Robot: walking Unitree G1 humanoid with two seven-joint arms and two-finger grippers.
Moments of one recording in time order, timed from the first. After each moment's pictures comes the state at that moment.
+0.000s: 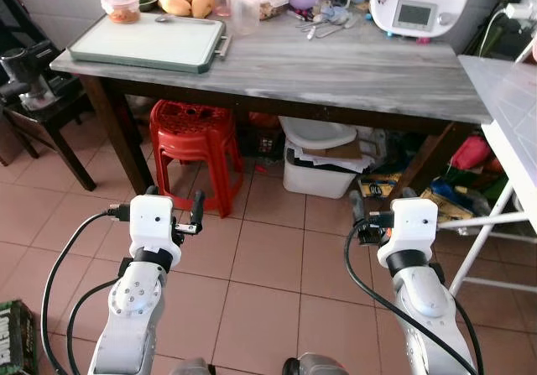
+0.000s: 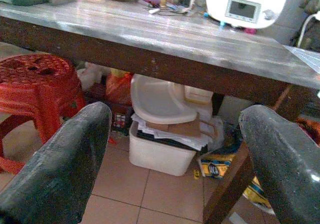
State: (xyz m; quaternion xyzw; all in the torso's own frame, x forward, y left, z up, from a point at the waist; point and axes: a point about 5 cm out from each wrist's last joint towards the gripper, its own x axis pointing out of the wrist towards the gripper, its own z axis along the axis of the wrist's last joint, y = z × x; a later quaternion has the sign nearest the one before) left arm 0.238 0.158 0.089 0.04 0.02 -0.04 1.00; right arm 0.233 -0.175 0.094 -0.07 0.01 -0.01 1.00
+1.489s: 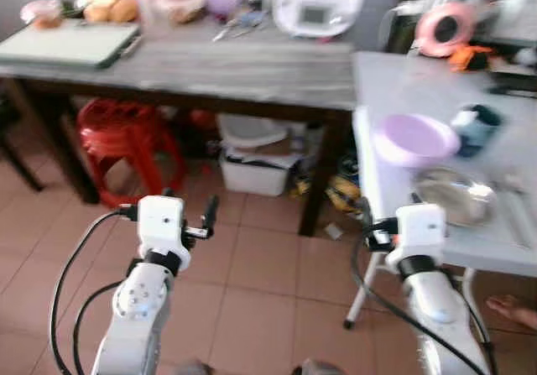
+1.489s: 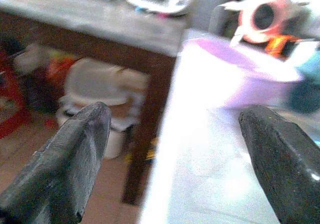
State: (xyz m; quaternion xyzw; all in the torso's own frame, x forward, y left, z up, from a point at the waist) left arm 0.236 0.149 0.098 0.02 0.03 -0.08 1.00; right arm 0.231 -0.182 0.093 -0.09 0.02 0.00 1.00
